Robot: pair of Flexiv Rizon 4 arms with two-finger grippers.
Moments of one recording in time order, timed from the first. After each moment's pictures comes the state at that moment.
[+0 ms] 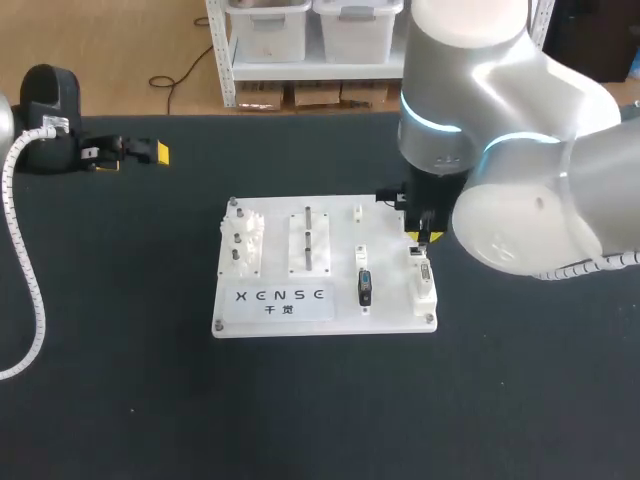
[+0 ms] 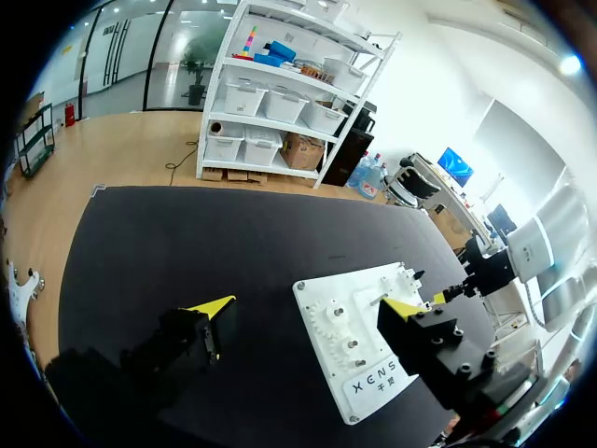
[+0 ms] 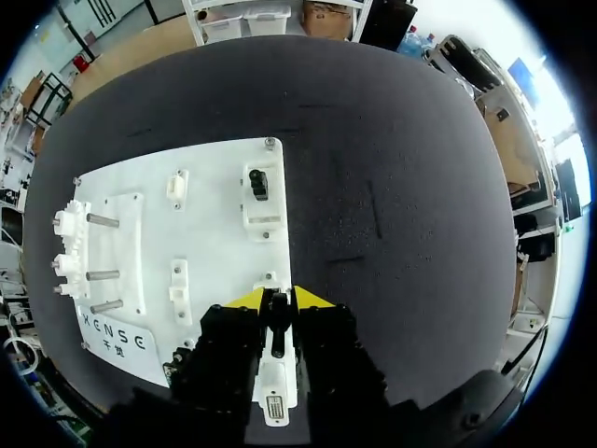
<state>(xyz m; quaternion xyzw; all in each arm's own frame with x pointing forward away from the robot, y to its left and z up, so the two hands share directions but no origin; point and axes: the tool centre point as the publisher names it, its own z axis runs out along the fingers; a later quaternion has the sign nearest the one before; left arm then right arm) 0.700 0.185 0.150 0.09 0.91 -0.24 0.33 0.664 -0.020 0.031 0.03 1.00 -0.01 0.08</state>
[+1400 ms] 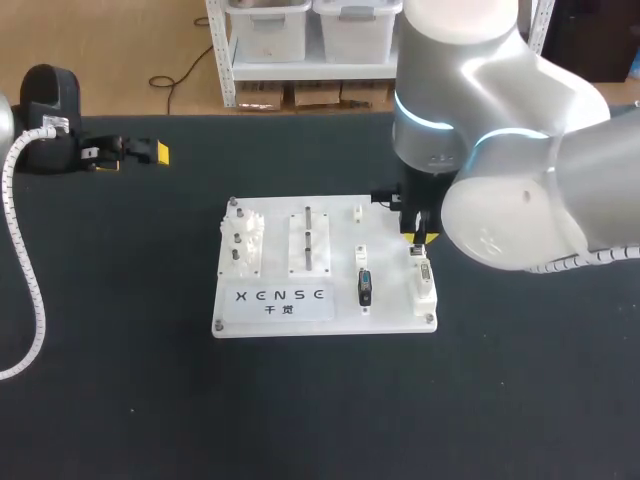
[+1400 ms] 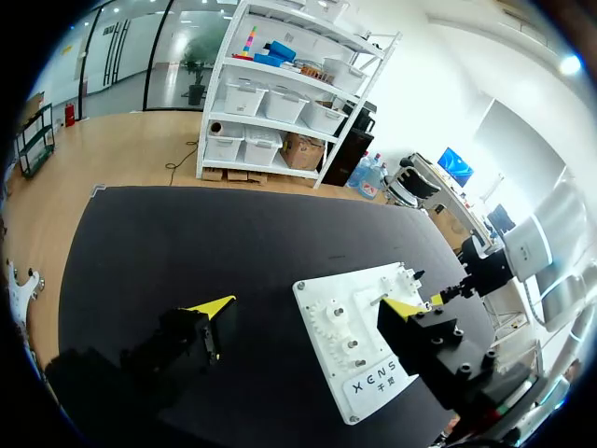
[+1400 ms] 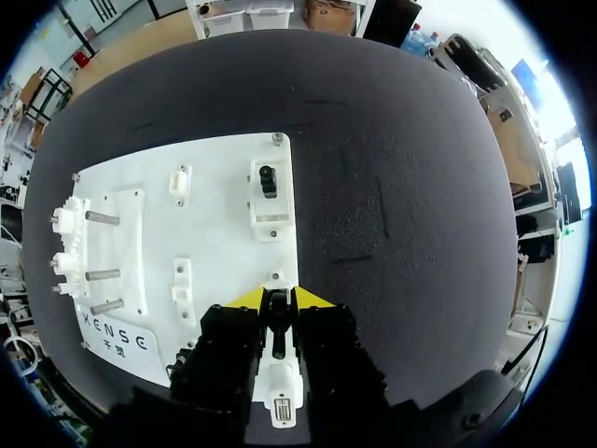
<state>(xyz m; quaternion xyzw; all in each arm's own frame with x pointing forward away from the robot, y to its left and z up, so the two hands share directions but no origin) 0.700 0.185 0.150 0.09 0.91 -0.24 0.33 0.664 -0.014 0.027 0.03 1.00 -0.01 0.07</state>
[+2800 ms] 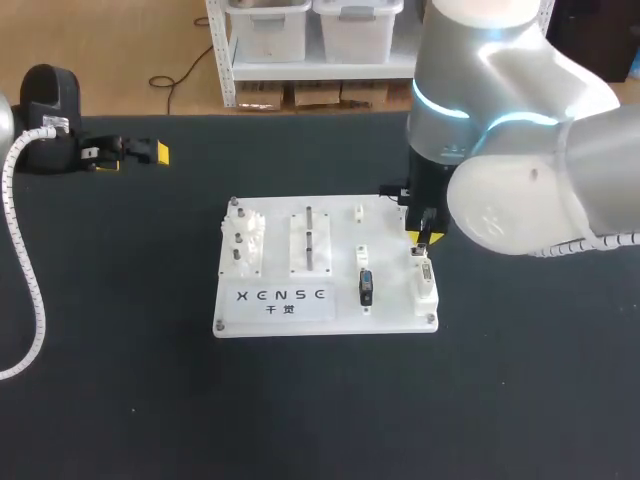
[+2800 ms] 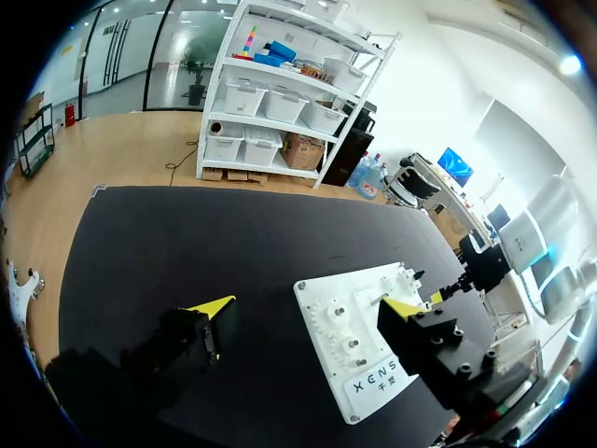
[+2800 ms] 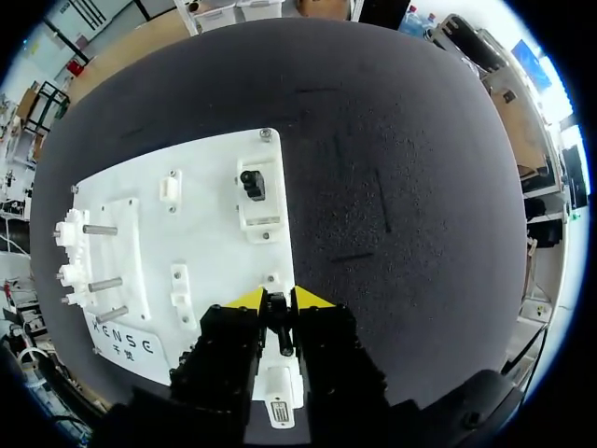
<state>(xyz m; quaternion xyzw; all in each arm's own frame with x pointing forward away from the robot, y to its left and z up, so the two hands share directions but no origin) 0.700 0.185 0.150 0.09 0.91 -0.24 0.33 0.667 -0.021 0.023 0.05 1.00 0.02 0.04</state>
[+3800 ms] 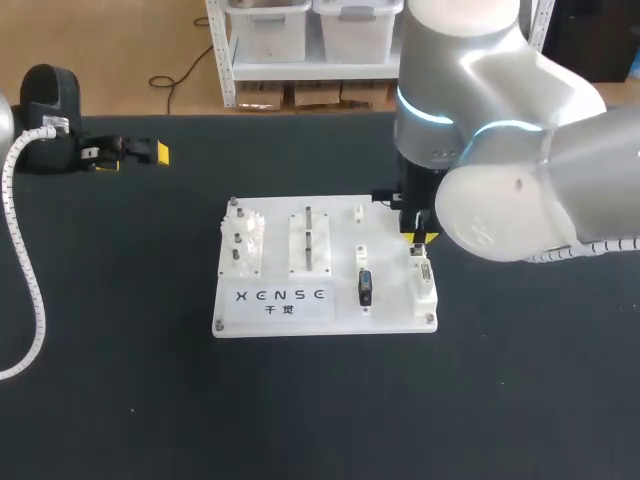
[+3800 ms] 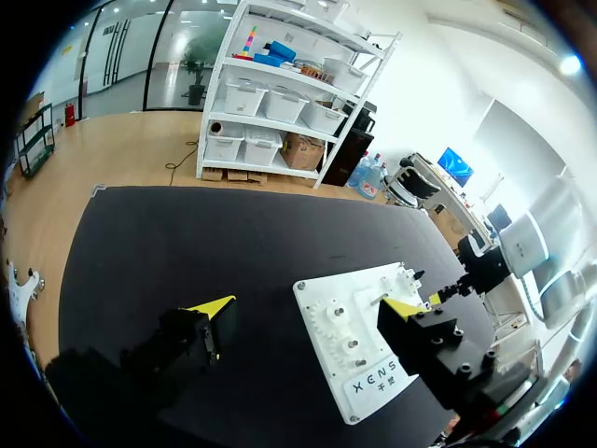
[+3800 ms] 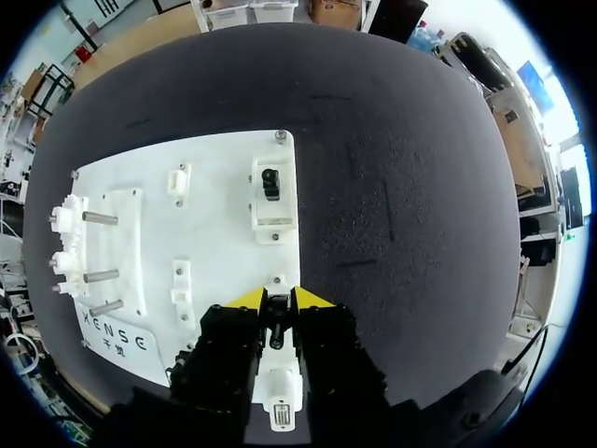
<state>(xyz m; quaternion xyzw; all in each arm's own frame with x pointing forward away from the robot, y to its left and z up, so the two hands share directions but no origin) 0.700 0.185 0.150 0.09 0.91 -0.24 0.33 0.667 -0.014 0.023 0.02 1.00 0.00 0.05</state>
